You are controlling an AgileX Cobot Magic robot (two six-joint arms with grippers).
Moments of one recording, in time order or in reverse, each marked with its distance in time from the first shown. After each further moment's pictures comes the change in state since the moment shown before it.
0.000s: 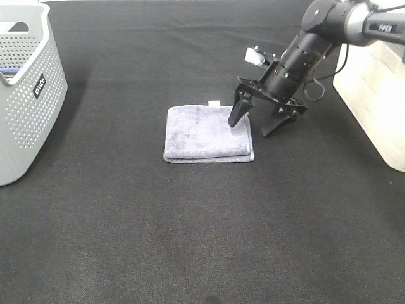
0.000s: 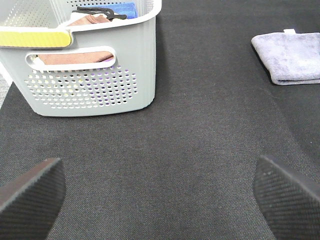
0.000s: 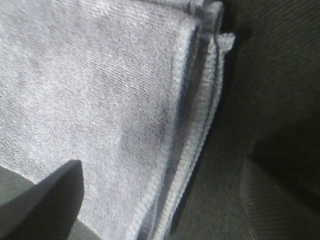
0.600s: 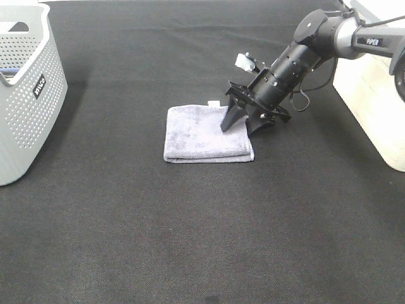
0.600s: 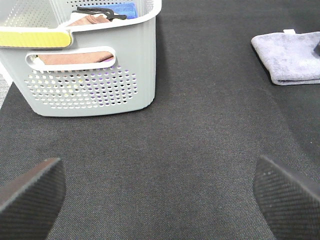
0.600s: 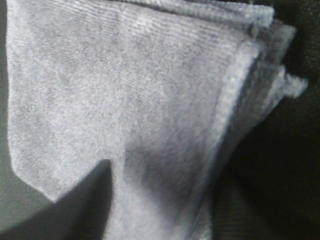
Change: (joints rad) left arm 0.000 0.000 0.000 0.000 0.000 0.000; right arm 0.014 0.055 -0.011 0.111 -0.035 -0.057
